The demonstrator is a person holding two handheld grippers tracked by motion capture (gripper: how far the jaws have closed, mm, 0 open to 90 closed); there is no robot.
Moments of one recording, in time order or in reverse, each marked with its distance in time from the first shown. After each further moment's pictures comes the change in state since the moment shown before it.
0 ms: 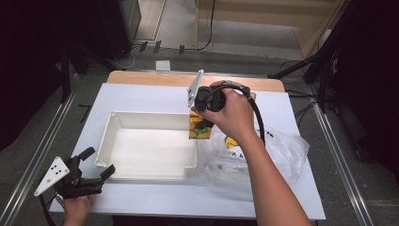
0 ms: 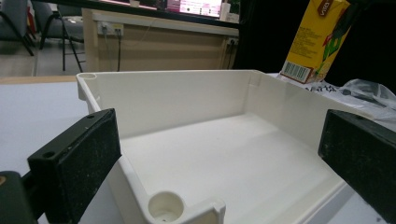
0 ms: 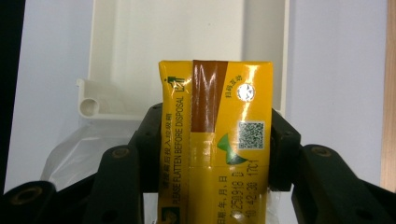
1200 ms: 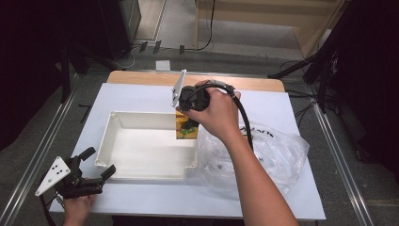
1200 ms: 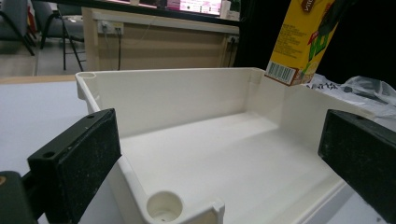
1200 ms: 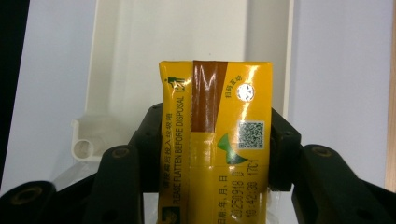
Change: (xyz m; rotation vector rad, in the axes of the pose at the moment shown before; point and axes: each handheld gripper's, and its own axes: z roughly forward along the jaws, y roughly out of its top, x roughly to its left) left arm 0.000 0.000 0.001 0.008 0.002 0.012; right arm -0.005 0.032 0.017 -0.029 0.015 -0.037
